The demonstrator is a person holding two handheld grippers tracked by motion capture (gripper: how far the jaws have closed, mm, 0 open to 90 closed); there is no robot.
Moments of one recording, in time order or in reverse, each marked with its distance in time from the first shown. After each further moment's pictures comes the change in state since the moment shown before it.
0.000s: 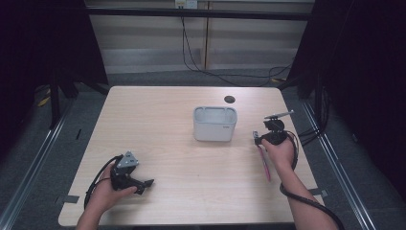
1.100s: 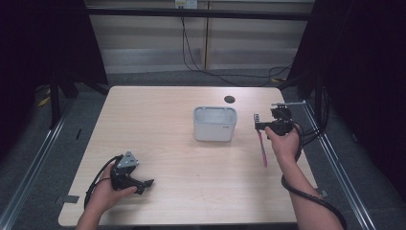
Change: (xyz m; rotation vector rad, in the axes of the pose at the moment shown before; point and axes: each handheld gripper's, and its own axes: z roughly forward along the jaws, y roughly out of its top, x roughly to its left) left arm 0.000 0.000 0.000 0.000 0.000 0.000; right arm 0.012 0.021 -0.044 -0.225 0.079 -0.020
